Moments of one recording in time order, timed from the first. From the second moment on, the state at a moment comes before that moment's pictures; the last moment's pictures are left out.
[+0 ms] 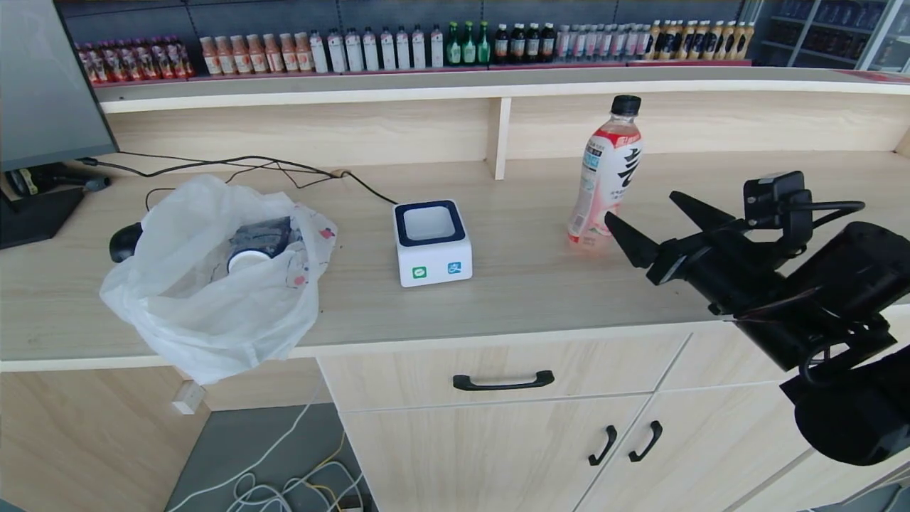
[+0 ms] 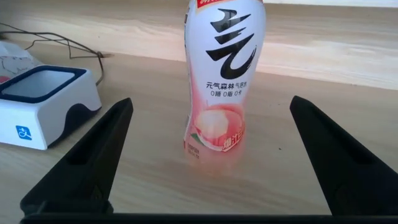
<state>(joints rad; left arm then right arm) 0.00 0.00 0.00 0.00 0.00 0.00 0.27 1.86 -0.63 -1.57 0.15 -0.07</state>
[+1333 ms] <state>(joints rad) 0.00 0.00 0.00 0.00 0.00 0.00 0.28 2.03 -1.00 -1.34 0.12 -0.04</state>
